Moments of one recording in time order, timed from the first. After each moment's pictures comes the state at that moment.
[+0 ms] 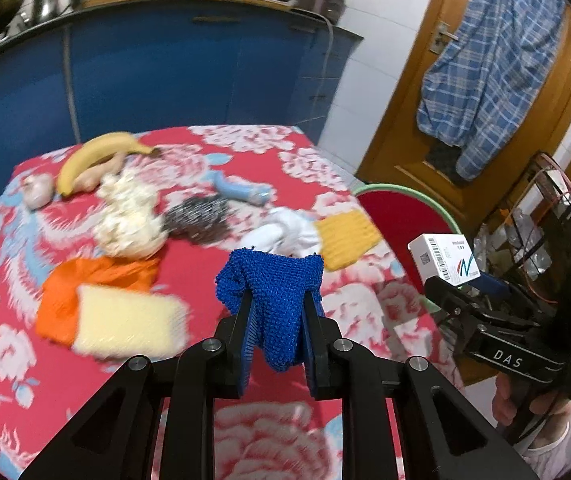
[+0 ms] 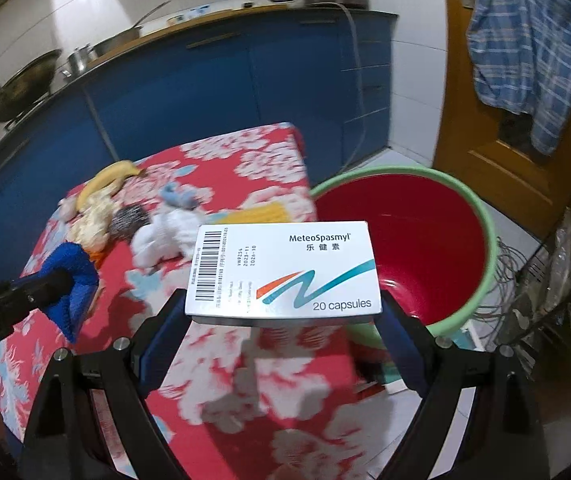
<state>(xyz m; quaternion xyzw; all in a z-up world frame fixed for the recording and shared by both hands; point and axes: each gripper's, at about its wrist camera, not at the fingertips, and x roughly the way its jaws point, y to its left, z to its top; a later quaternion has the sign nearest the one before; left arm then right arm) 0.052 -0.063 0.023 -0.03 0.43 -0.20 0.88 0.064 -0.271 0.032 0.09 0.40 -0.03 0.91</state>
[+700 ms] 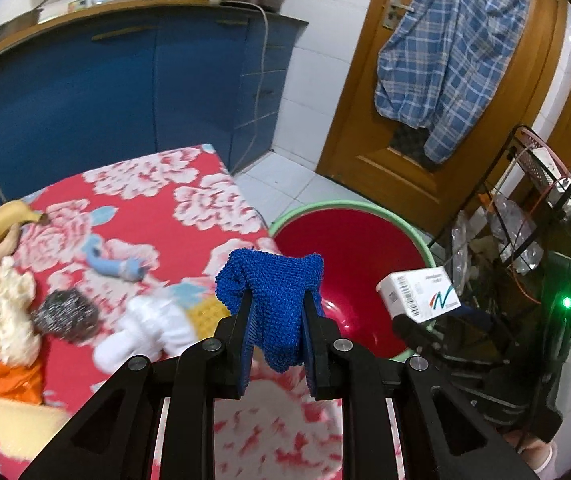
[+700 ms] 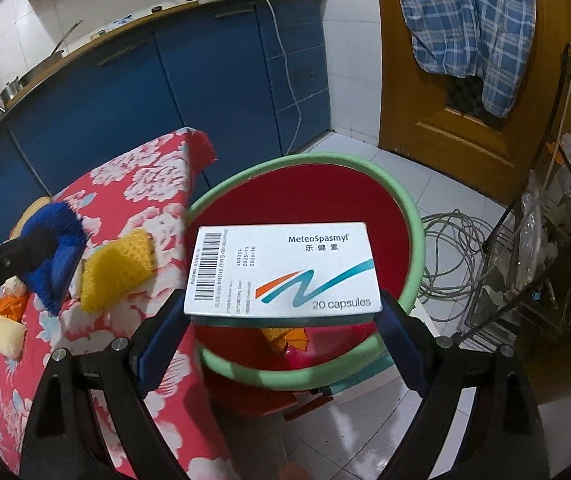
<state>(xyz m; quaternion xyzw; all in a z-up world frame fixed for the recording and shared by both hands) 0.114 -0.192 0.023 0.02 0.42 -0.26 0.87 0.085 -0.368 0.001 0.13 0.41 -0.12 0.89</state>
